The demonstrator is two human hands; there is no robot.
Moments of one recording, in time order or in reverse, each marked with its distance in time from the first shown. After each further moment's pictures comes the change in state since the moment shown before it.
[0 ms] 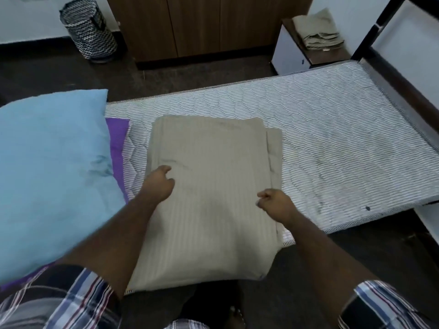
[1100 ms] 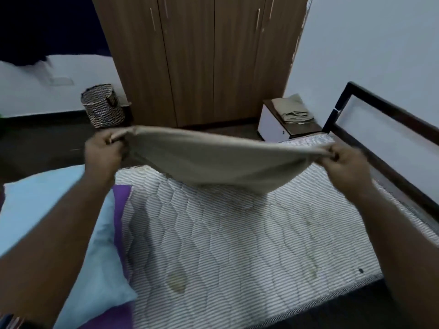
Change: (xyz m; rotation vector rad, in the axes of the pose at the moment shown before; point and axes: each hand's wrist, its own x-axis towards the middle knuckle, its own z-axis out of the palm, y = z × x) left_hand 0.018 0.117 -0.242 -0.871 0.504 0.316; right_hand -0.051 -0.141 -0.262 0.018 0.712 -0.582
